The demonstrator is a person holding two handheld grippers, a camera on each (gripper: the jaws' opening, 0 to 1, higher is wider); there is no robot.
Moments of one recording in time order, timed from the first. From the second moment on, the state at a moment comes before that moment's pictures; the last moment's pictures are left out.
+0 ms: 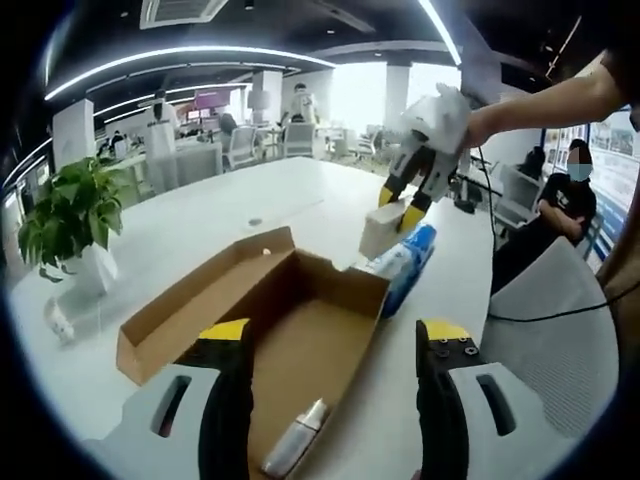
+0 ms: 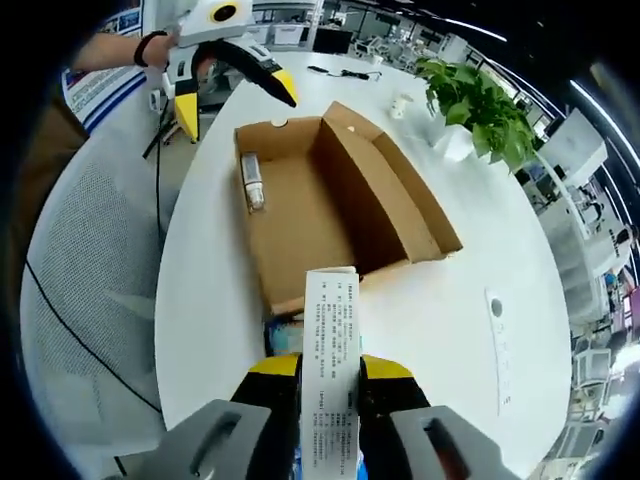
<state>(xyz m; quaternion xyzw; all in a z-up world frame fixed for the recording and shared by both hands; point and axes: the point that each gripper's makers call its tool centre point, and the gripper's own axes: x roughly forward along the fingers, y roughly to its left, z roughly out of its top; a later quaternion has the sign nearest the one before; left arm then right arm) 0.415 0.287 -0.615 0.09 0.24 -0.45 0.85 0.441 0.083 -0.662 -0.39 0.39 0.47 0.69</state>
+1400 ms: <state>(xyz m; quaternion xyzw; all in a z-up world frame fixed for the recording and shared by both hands) 0.414 0.274 -0.626 0.11 0.27 -0.45 0.84 0.469 -0.033 -0.680 -0.38 0.43 0.43 0.70</state>
